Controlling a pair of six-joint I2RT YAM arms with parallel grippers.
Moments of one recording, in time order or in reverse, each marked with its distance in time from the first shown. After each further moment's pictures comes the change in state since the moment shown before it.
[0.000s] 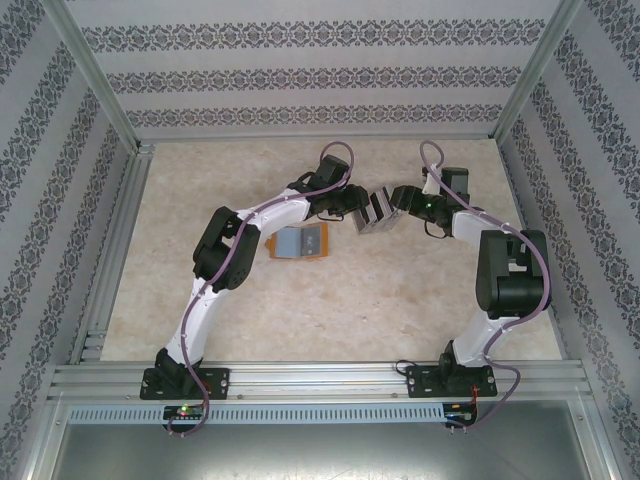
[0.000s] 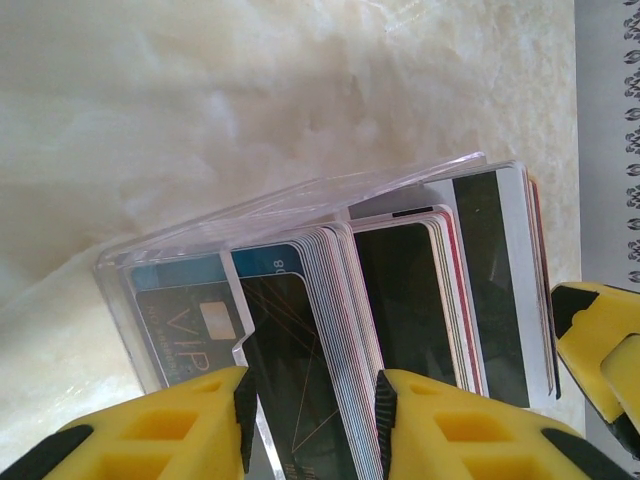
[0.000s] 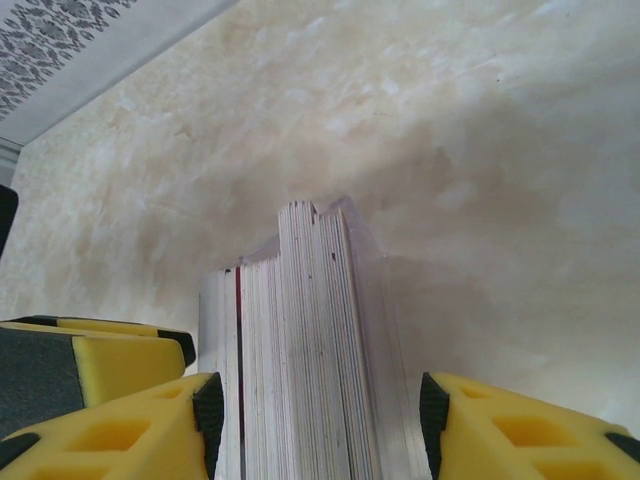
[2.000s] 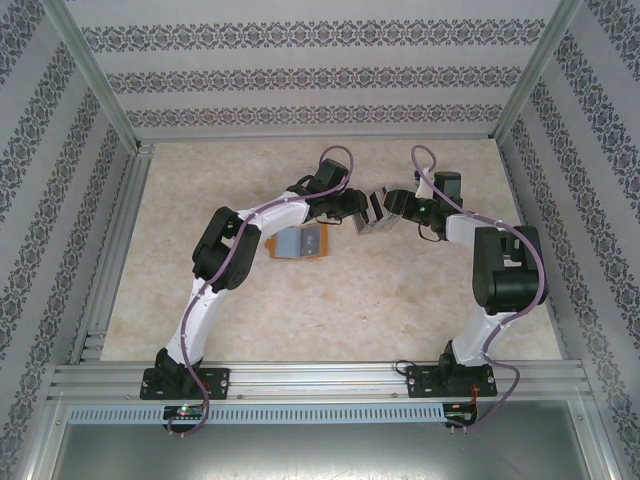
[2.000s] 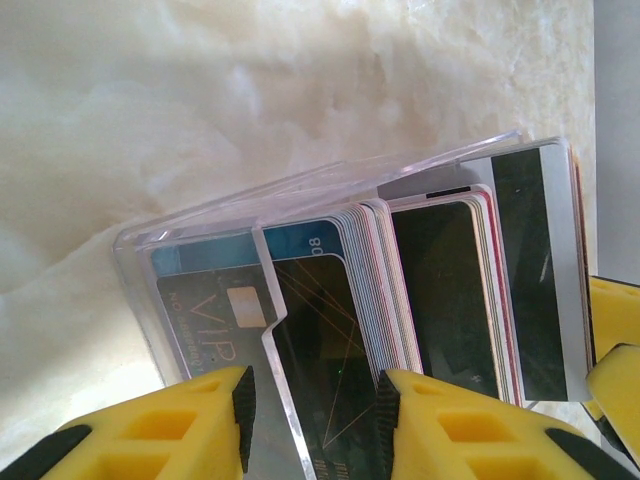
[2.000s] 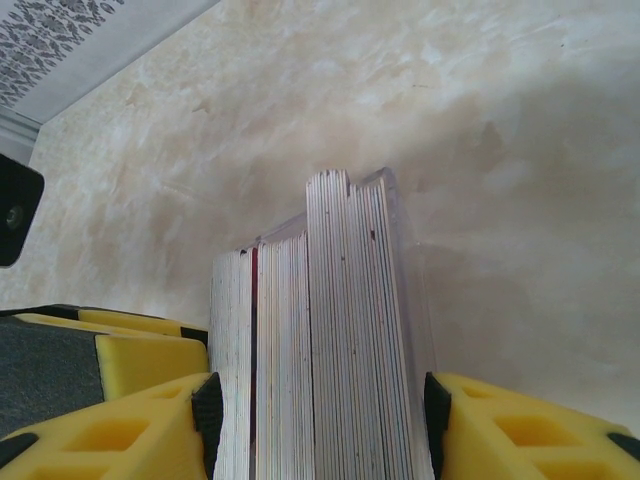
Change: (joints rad) left arm 0.000 -0.003 -0.044 0.023 0.007 0.010; right arm 0.039 0.032 -0.035 0.083 -0.025 0.005
